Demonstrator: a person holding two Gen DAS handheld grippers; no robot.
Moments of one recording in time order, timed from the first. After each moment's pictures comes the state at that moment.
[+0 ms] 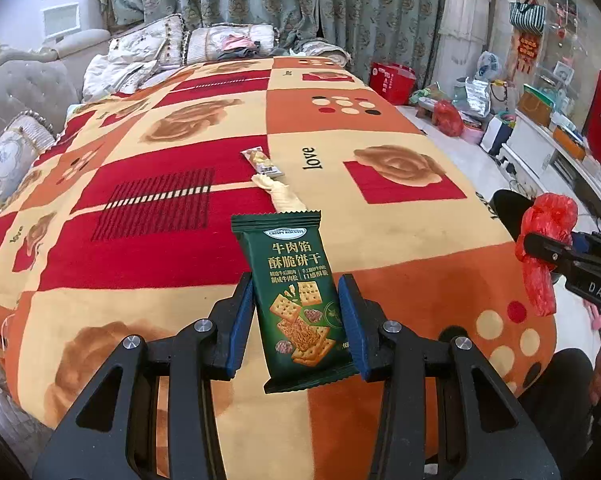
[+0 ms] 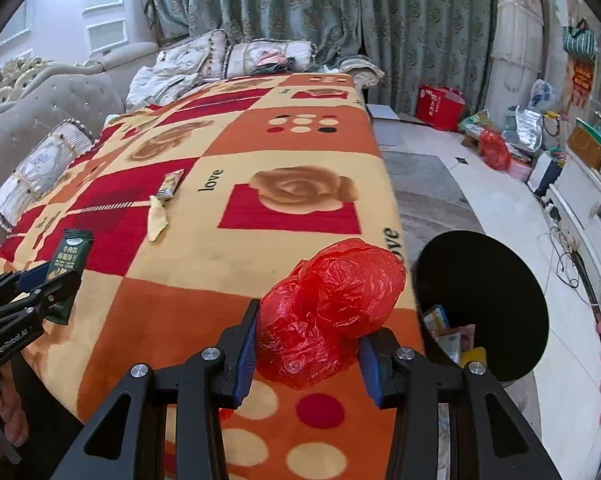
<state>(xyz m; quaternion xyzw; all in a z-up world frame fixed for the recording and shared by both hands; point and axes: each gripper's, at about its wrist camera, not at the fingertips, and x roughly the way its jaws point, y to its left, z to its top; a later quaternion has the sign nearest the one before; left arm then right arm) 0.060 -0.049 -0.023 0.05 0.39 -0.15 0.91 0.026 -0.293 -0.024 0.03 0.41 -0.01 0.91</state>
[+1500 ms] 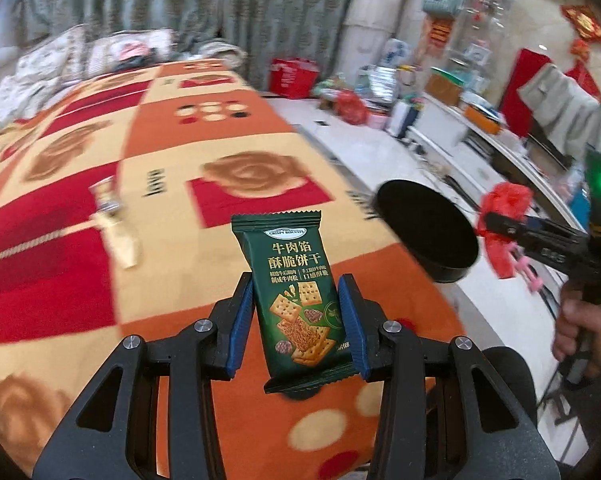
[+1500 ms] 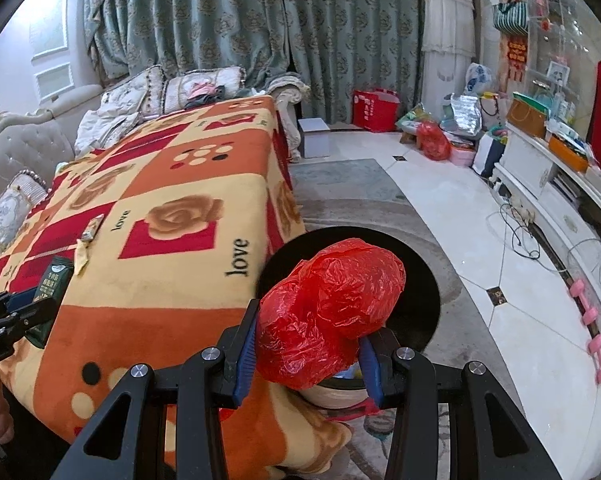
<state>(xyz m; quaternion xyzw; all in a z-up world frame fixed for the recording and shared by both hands) 0.057 -0.158 -0.015 0.05 0.39 -0.33 0.86 -0.023 -0.424 -0.014 0.08 0.38 -0.10 0.92</state>
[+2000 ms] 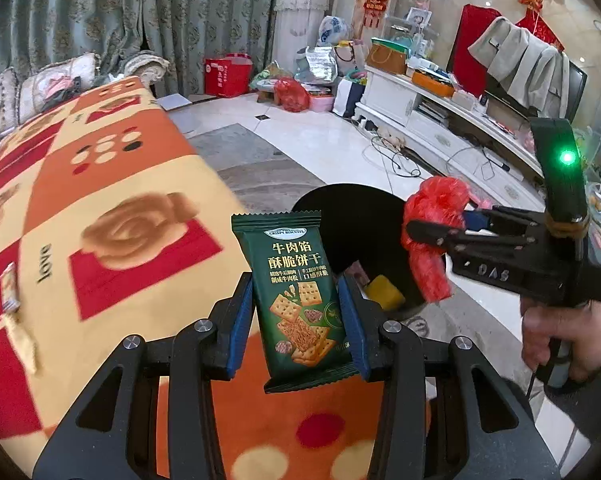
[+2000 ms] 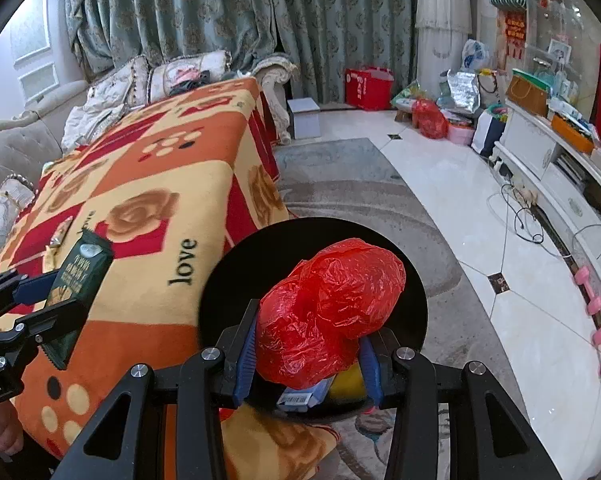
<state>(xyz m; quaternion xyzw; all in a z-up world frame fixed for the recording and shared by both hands) 0.075 -0.289 -0.018 0.11 0.38 -0.40 0.82 0.015 -0.479 -0.043 0.09 0.41 -0.10 0.90</state>
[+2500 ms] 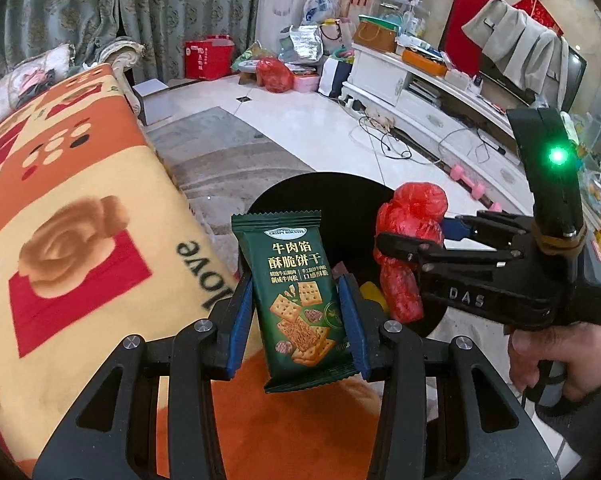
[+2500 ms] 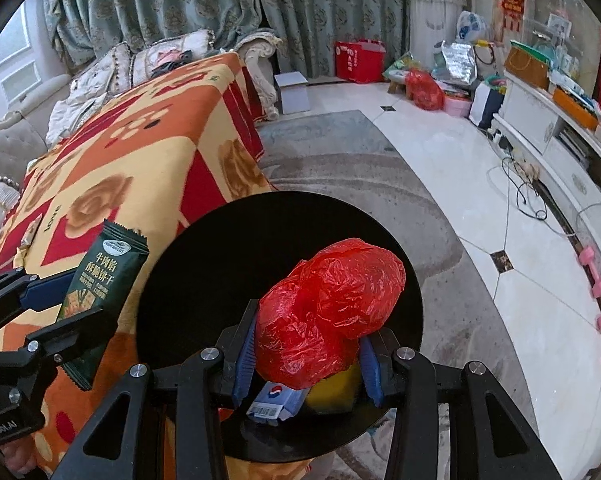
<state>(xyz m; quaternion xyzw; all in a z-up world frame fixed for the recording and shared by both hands) 0.091 -0.358 -0.051 0.12 0.41 -0.42 0.80 0.040 -0.513 -0.083 0.11 0.45 -0.11 0.88</state>
